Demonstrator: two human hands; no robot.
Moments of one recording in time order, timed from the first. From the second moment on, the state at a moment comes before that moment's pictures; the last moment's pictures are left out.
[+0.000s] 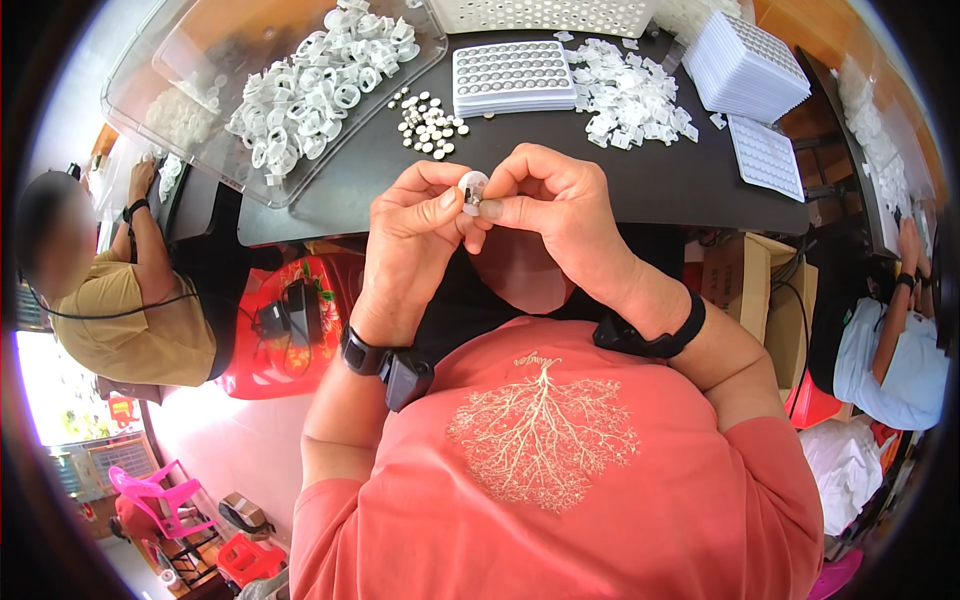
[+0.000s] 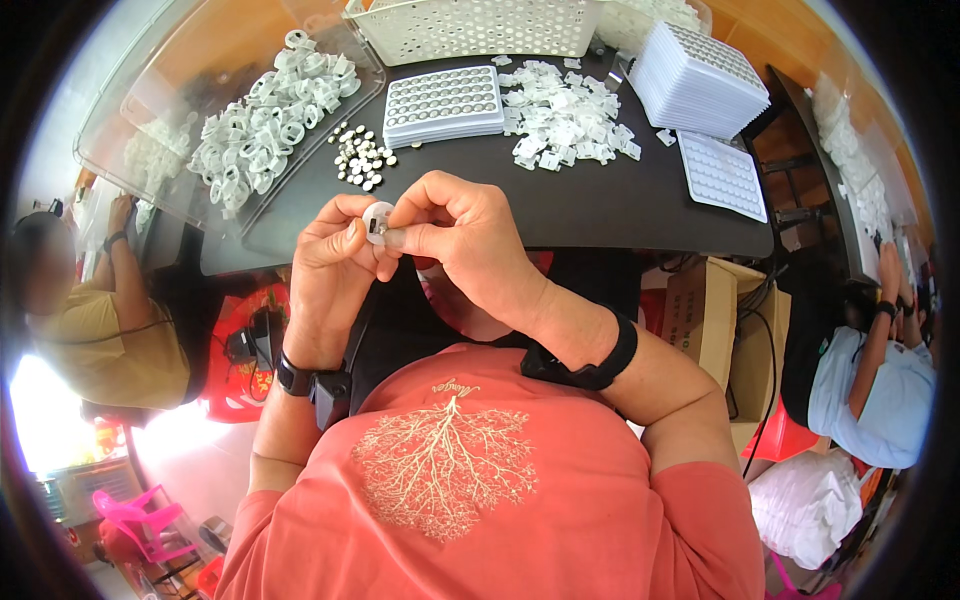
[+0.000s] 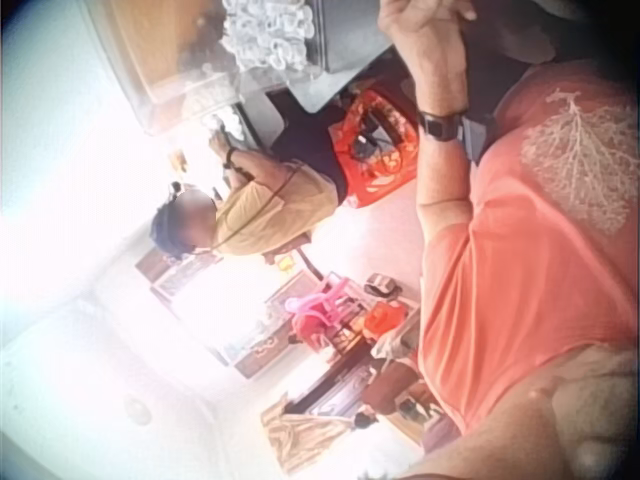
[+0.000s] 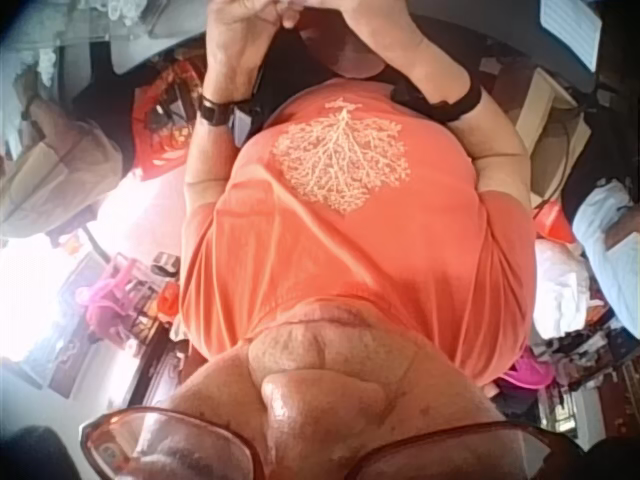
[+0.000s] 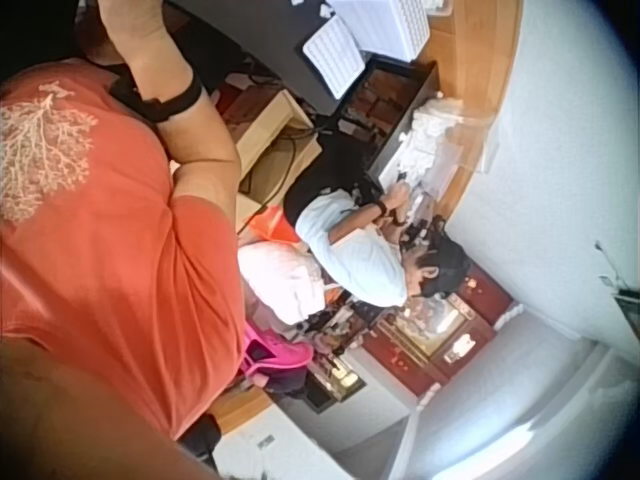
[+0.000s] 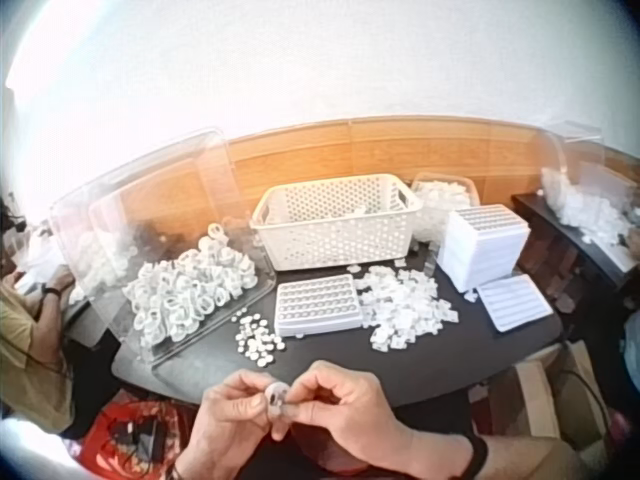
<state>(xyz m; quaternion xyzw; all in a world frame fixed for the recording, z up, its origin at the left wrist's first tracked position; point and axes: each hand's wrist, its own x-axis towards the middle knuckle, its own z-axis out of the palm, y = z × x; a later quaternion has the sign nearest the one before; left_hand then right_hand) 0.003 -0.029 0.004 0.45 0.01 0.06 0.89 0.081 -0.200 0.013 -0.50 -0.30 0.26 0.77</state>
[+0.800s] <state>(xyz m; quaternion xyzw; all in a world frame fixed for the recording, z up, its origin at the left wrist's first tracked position) -0.002 -0.025 -0.006 0.41 -0.01 0.11 0.90 0.090 -0.177 0.019 -0.53 -0.26 0.26 0.76</state>
